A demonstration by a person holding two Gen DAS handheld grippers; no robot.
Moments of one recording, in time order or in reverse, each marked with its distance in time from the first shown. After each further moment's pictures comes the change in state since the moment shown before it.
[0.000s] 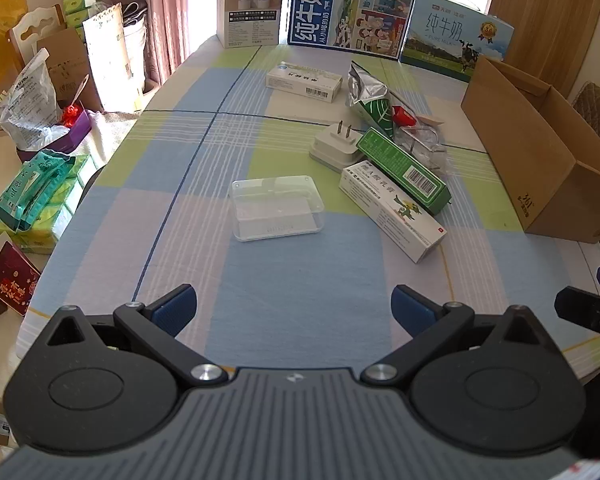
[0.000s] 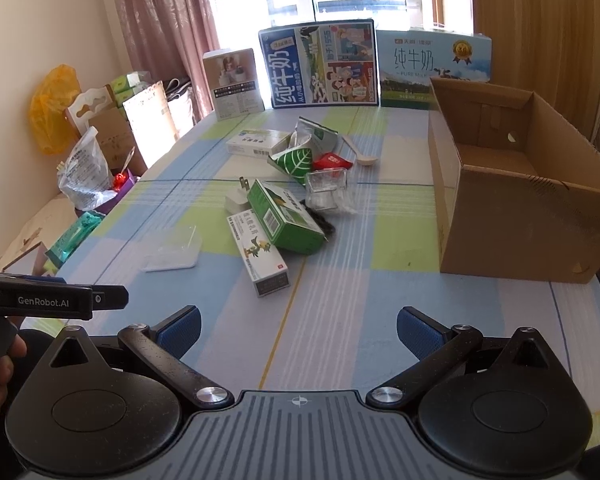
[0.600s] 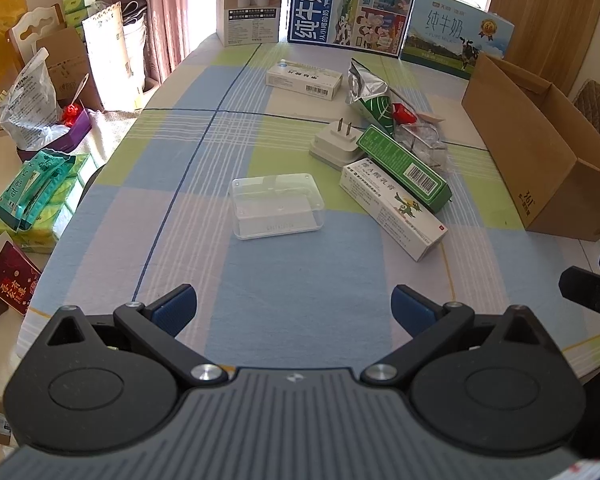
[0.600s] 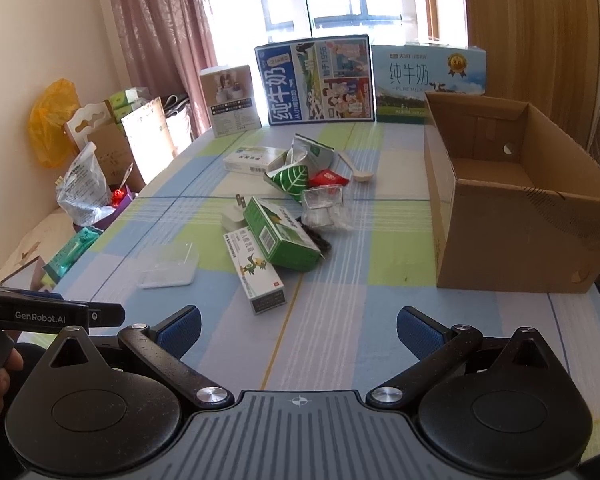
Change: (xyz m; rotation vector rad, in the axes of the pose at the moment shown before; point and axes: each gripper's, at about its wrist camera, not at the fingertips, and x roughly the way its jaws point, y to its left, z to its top) left arm 0.002 0.000 0.000 0.005 0.006 0.003; right arm 0.000 -0.005 0.003 0.014 -0.051 -0.001
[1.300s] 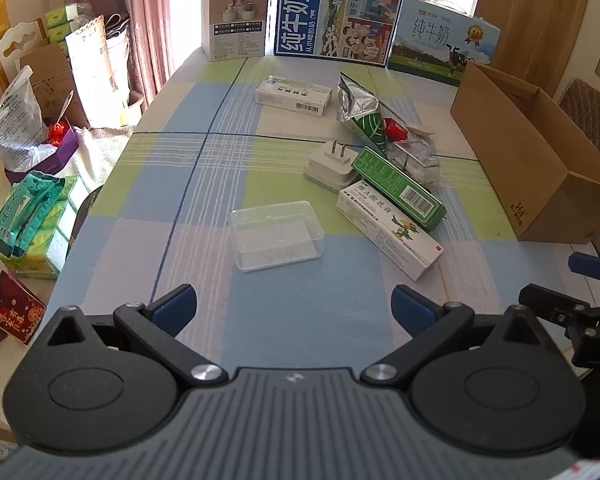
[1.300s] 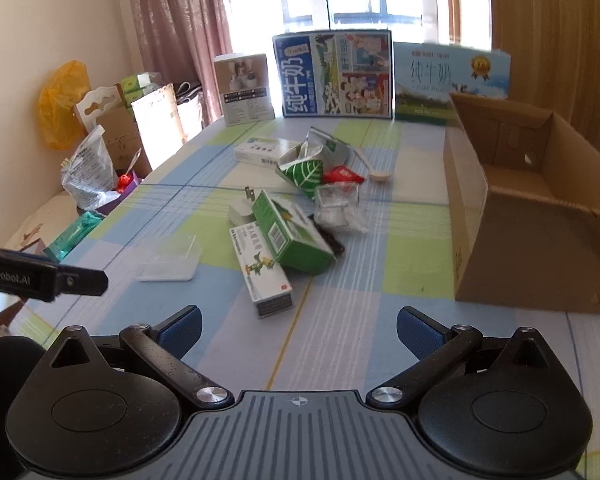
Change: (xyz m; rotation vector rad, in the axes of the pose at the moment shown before) left arm 0.000 0.017 0.031 0.059 -0.011 -0.038; right arm 0.030 0.008 0.003 -0.071 0.018 0.019
